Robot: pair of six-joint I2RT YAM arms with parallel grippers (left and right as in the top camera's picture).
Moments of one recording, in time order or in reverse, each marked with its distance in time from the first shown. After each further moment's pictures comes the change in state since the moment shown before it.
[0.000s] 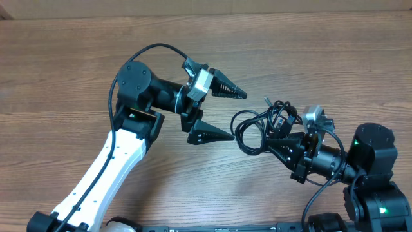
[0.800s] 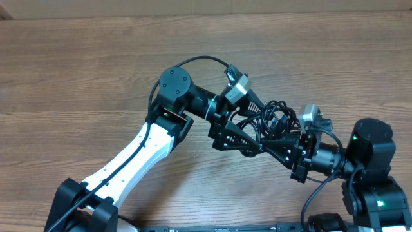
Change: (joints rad) left arm -0.178 0.148 0.004 0.140 -0.014 -0.298; right arm 0.000 0.037 0.000 0.041 -0.085 -0.054
